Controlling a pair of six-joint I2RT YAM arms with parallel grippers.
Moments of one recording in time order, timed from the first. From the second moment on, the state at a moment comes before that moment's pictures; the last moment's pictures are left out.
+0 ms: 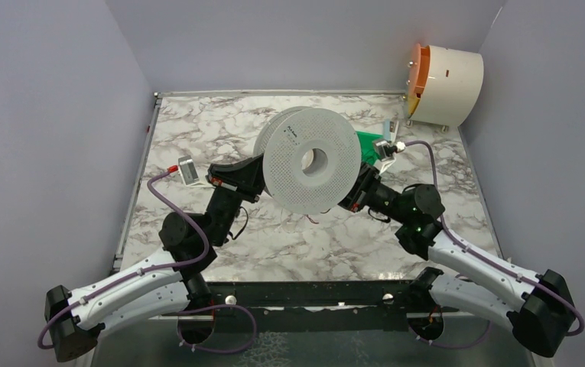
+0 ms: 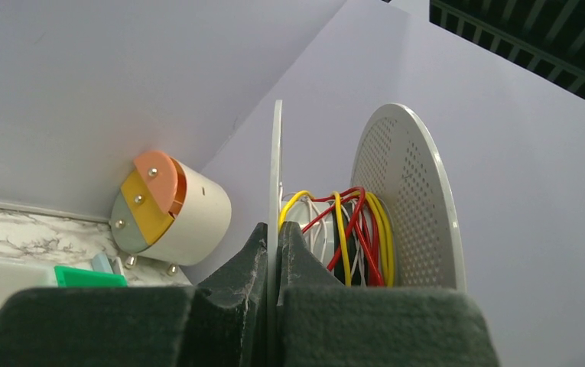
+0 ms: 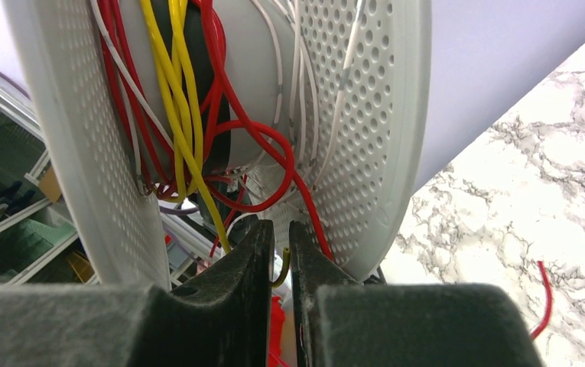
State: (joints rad) left arm -1.00 0.70 0.57 0.78 -0.39 -0.62; right arm 0.74 0.93 0.53 0.79 -0.44 1.01
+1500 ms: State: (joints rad) left arm -1.00 0.58 0.58 0.82 -0.34 -0.44; right arm 0.75 0.59 0.45 0.31 -0.35 0.92
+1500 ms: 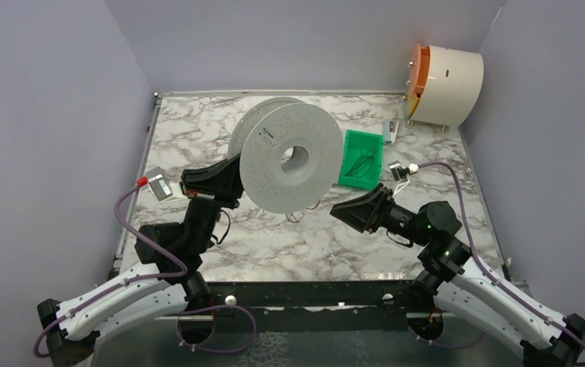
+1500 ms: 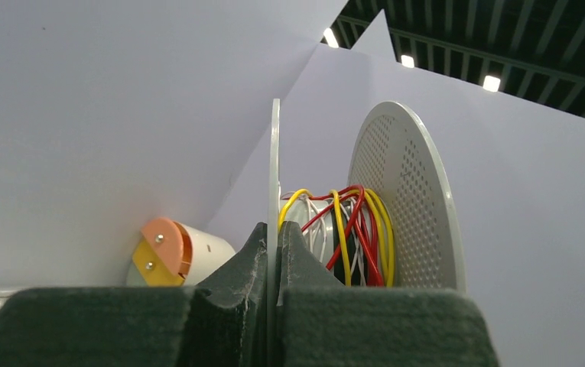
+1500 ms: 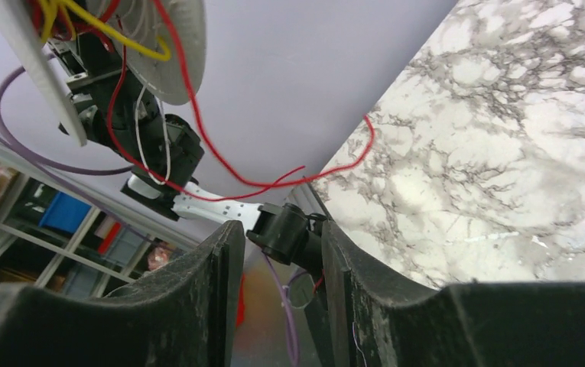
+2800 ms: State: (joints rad) left arm -1.00 0.62 0.69 0.27 -1.11 0.28; right arm 0.75 0.90 0.70 0.08 -0.06 0.66
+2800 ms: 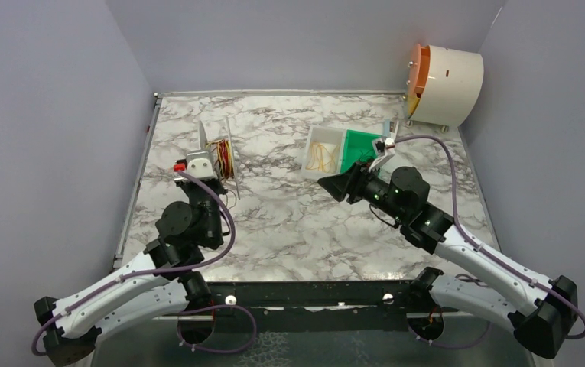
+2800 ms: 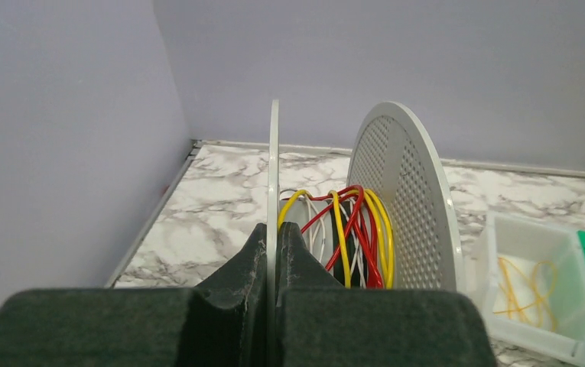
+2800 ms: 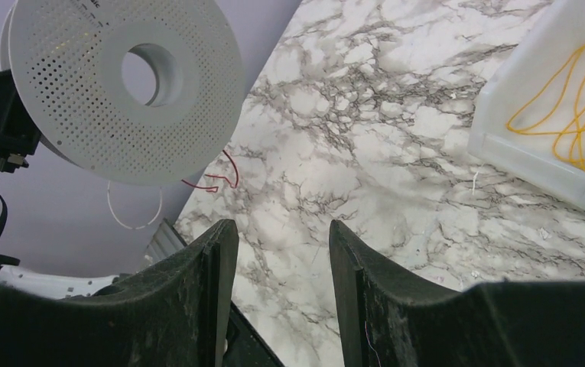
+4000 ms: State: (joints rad) left arm -0.72 1.61 0.91 0.37 -0.91 0.57; right arm 0.75 0.69 0.47 0.27 0.12 0.71
